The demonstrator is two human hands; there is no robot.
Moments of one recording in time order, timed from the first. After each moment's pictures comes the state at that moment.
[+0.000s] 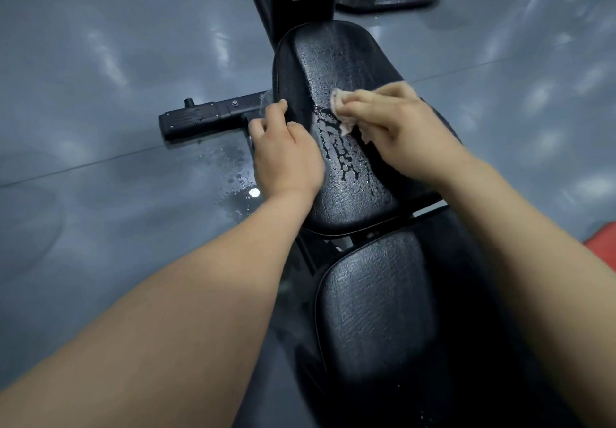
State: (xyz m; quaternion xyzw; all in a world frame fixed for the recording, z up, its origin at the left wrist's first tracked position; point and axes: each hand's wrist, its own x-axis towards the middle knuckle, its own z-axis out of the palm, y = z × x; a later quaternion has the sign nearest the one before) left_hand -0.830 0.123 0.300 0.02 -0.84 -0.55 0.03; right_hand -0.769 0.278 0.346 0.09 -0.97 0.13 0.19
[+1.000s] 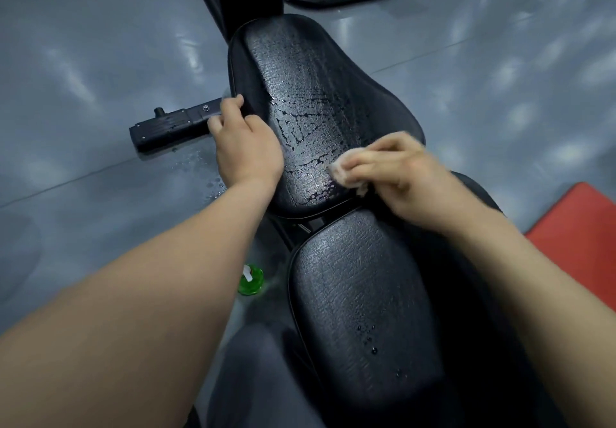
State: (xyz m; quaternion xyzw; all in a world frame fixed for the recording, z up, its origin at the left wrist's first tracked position) left_hand -0.827 0.124 0.304 0.02 -0.84 -0.54 0.03; right_hand -0.662 0.291 0.321 0.12 -0.96 0.15 0.18
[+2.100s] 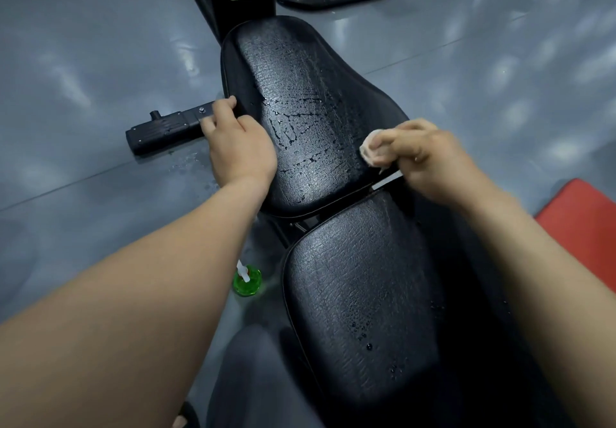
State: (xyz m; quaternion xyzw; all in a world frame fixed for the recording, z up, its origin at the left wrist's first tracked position) left_hand -0.823 0.123 0.307 0.02 -0.85 -0.53 0.03; right_hand -0.660 0.325 0.321 0.02 -0.95 0.20 0.22
